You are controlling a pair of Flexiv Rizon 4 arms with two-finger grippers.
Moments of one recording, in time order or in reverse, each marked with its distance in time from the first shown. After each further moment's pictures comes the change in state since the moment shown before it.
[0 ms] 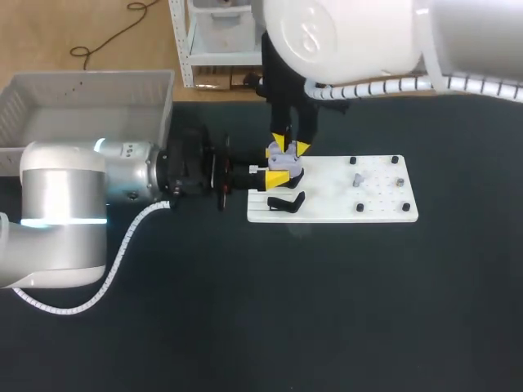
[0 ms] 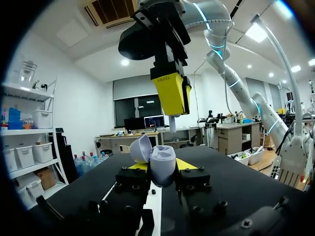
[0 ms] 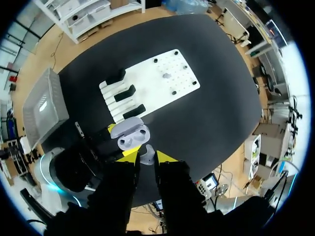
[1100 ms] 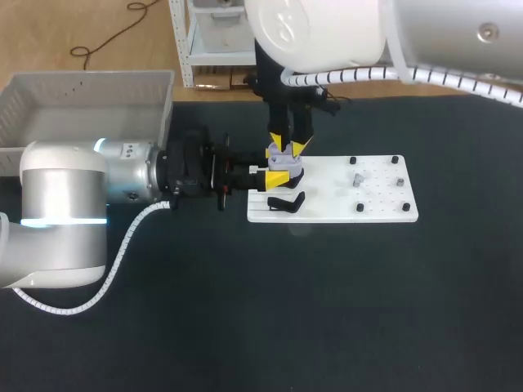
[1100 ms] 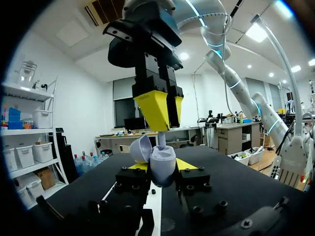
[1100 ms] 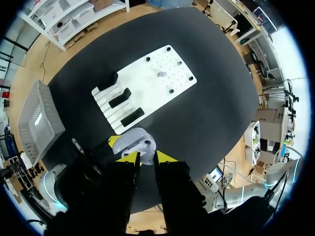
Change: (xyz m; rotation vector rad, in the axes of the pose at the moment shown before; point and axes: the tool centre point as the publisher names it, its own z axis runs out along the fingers) left arm 0.000 0.000 0.000 0.000 0.000 0.000; right arm -0.012 0.011 0.015 0.037 0.023 0.105
